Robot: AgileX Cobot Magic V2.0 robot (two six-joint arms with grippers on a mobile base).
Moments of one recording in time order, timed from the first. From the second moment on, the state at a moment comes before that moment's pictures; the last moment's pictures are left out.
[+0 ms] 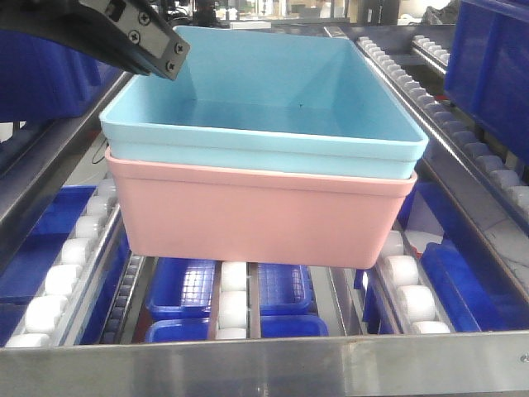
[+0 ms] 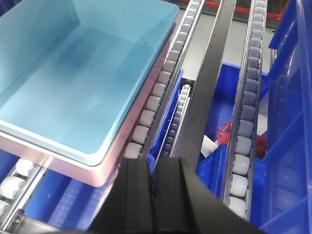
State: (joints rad) left arm -1.03 1.10 -0.80 0.52 0.40 -0.64; right arm 0.51 0.59 -0.54 -0.39 0.35 0.39
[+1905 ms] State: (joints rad) left arm -0.58 0.06 0.03 0.04 -0.11 -0.14; right arm 0.51 0.59 -0.54 -0.40 0.34 0.39
